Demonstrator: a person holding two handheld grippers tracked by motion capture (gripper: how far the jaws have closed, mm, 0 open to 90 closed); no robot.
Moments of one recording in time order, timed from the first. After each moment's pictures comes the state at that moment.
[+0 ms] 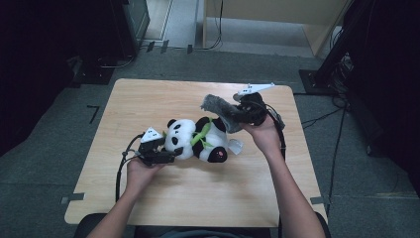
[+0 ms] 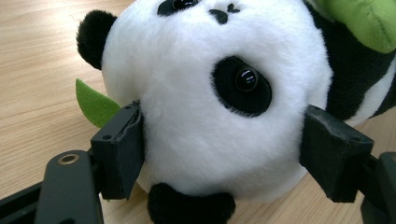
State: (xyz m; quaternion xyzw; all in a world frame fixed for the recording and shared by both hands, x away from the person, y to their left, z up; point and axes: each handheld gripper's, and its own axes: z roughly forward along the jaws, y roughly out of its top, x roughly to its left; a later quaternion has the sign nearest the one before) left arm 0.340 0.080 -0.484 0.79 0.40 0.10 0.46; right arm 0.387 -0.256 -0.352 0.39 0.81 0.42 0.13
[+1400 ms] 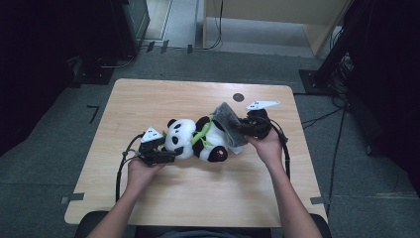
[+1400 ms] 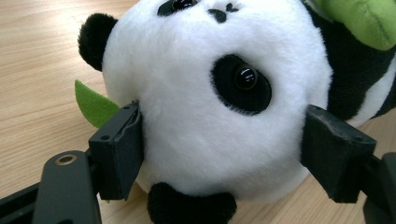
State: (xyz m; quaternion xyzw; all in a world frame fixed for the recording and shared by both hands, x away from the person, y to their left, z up) left arm 0.341 0.079 -0.484 0.78 0.40 0.10 0.46; right arm 0.376 -0.281 -0.412 0.40 0.79 0.45 0.11
